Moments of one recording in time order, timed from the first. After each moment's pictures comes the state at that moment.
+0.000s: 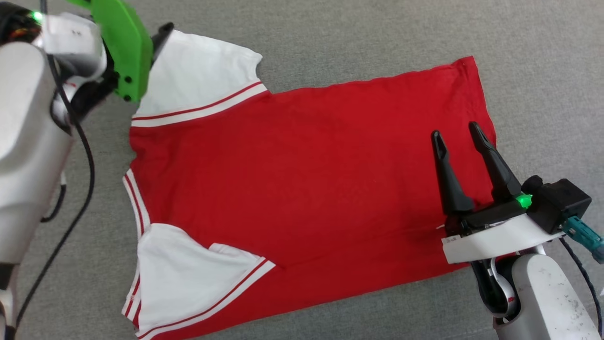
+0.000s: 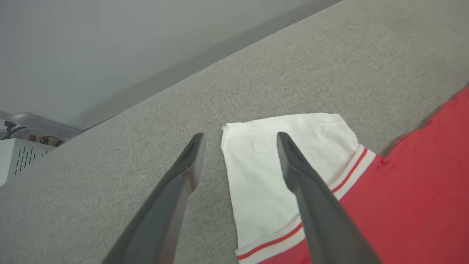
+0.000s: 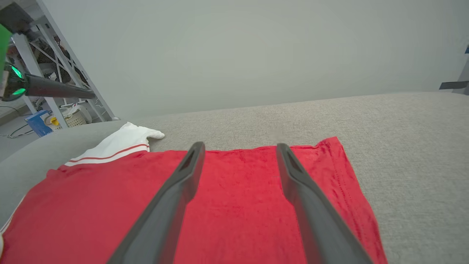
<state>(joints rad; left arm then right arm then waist) -1.06 0.57 -0.60 0.41 -0.68 -0.13 0.57 -0.22 -0.13 0.19 -0.02 0.35 0.13 -0.24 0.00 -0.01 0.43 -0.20</state>
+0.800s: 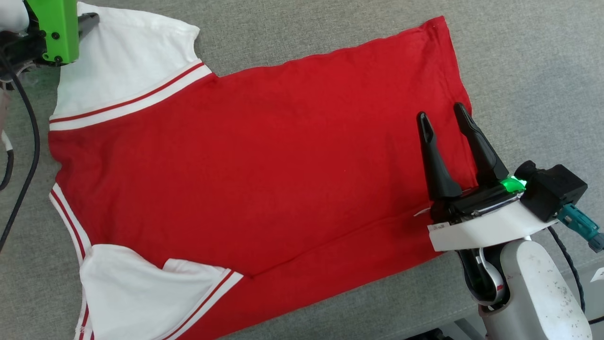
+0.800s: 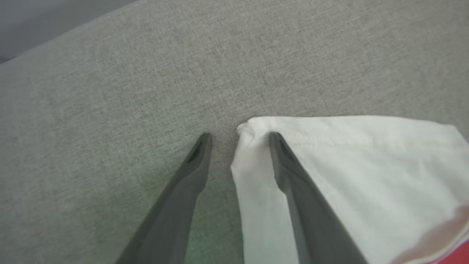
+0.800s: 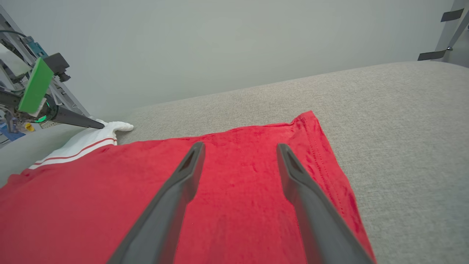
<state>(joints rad) -1.24 0.60 -0.61 0.72 -0.78 -0.12 0.77 -0.27 -0.09 0.24 -0.03 0.40 0.13 -0.25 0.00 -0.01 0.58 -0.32</state>
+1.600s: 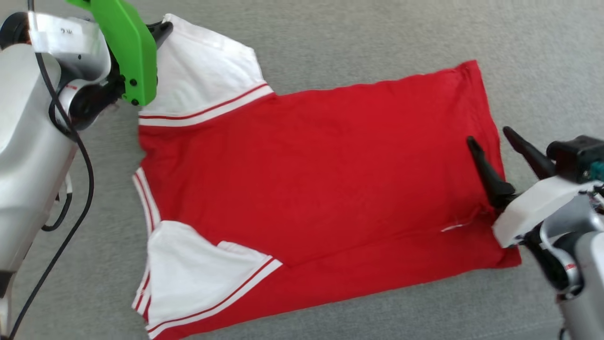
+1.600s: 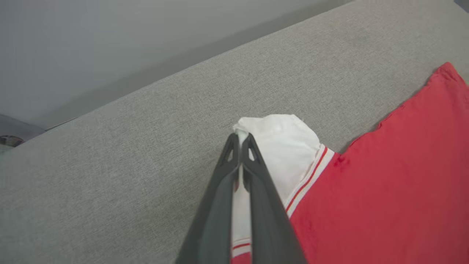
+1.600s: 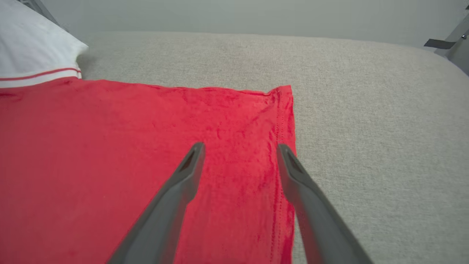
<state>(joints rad) -1.09 0.60 -0.69 0.41 -0.89 -0.13 0.55 -0.27 -0.30 0.15 -0.02 0.39 0.13 0.15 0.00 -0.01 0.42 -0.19</state>
